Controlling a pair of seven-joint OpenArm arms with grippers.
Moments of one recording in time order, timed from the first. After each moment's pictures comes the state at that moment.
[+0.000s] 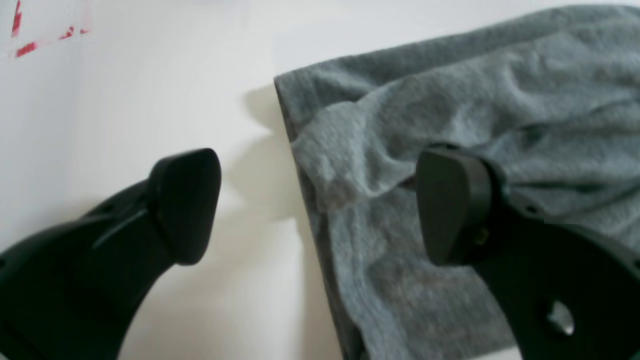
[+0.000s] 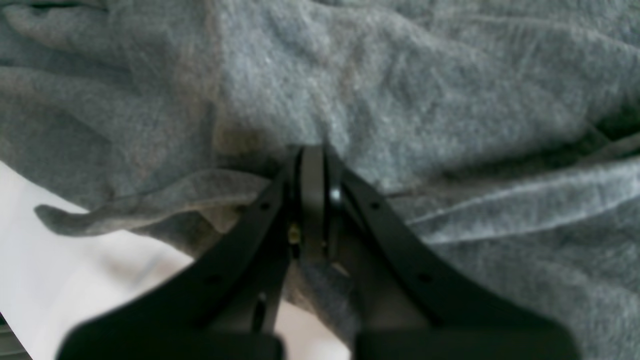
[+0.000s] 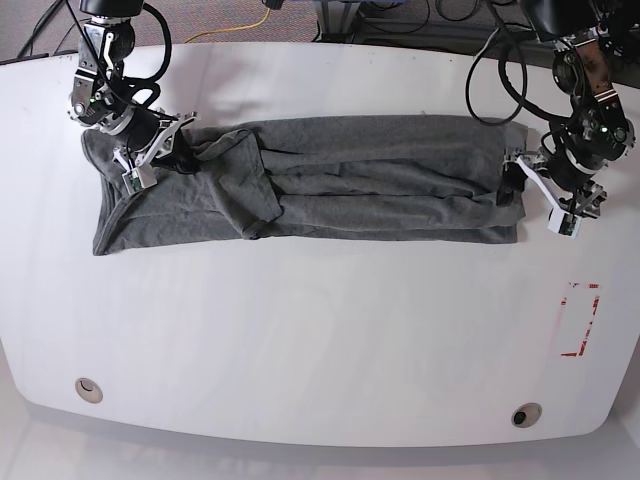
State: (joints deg) left arm 6.6 -14.7 -26.8 94.8 -18.4 -39.6 48.2; right arm -14.5 18.3 17.1 80.8 27.9 41.6 -34.4
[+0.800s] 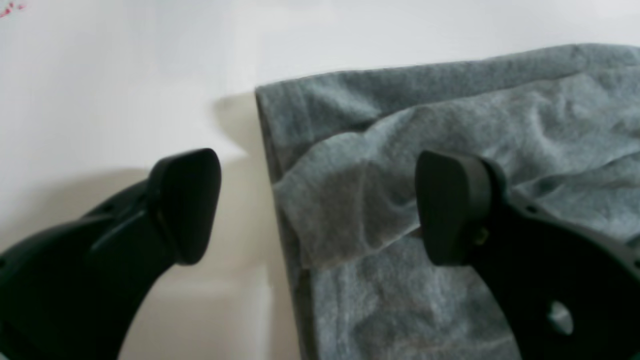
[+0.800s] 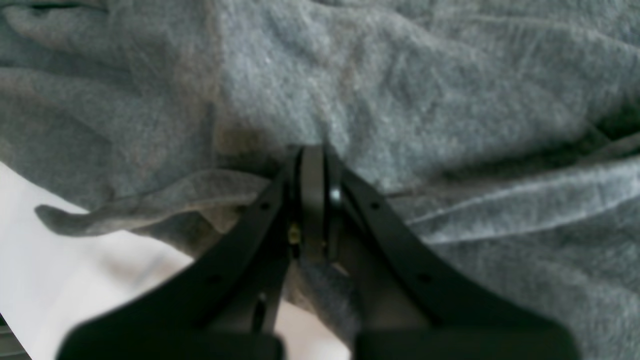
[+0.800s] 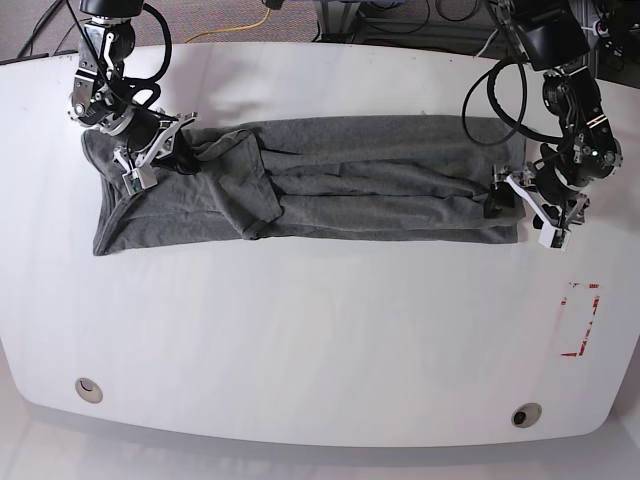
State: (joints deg) left arm -0.5 -13.0 -25.9 83.1 -18.0 -39.5 48.1; right arm -14.4 18.3 17.1 80.8 27.9 41.5 -34.4
